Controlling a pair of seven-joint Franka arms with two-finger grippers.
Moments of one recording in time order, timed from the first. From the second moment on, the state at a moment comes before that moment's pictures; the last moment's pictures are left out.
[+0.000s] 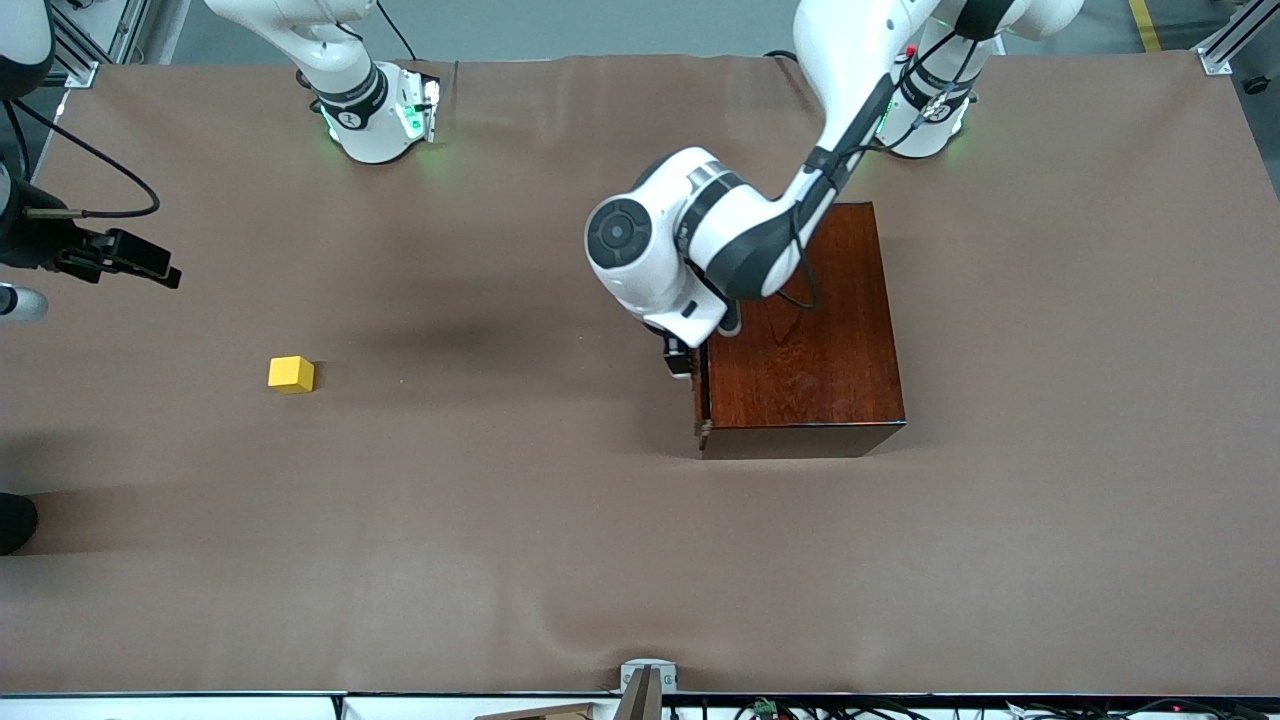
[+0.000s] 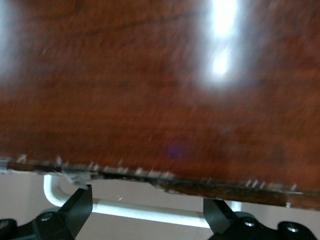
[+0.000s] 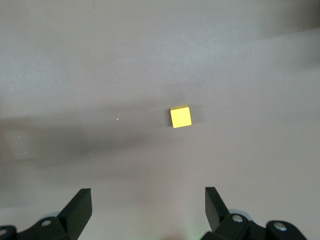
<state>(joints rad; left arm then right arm) -0.73 0.70 -0.07 -1.26 0.11 1.71 -2.47 -0.02 0.00 -0.04 -1.64 0.03 1.55 0.03</state>
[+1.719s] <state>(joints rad) -0.32 0.44 -0.01 -1.16 0.09 1.66 -1.94 -0.02 0.00 -0.04 -1.63 0.03 1.55 0.03</state>
